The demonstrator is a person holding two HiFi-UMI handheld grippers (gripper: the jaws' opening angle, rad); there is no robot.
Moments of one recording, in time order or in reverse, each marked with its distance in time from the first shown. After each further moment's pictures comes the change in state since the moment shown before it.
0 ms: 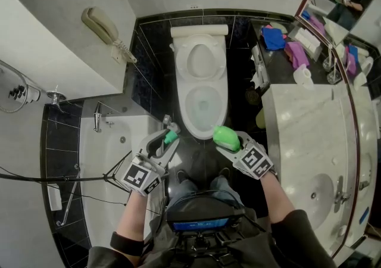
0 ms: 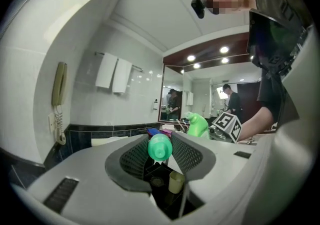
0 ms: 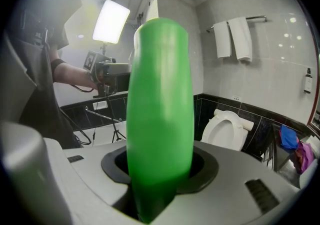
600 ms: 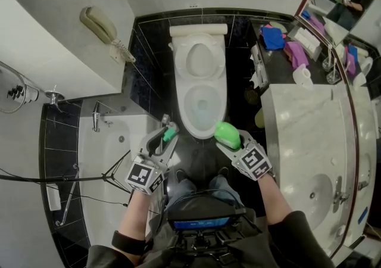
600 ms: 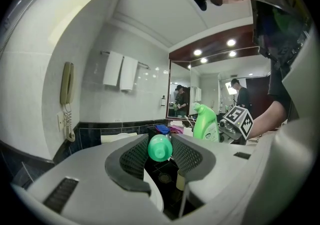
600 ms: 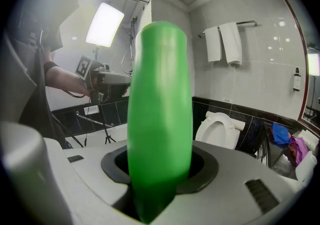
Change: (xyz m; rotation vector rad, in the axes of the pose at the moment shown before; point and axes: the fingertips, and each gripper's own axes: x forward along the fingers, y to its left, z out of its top) left arm 0.008 0.014 -0.014 -0.002 0.041 0.103; right arm -0.003 -0.015 0.007 0.045 -0.051 -0.093
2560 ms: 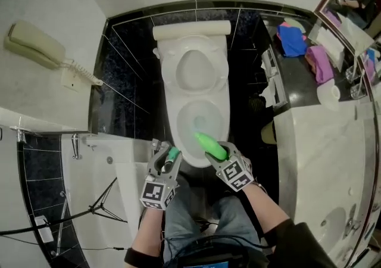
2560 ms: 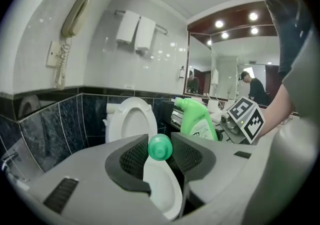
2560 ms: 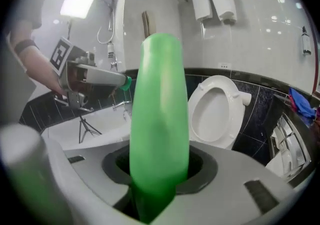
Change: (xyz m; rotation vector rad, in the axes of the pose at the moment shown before) left arm 0.189 0.097 -0.228 -0.073 0.170 0.096; right arm 0.222 -0.151 -0.157 0.042 0.128 -0.062
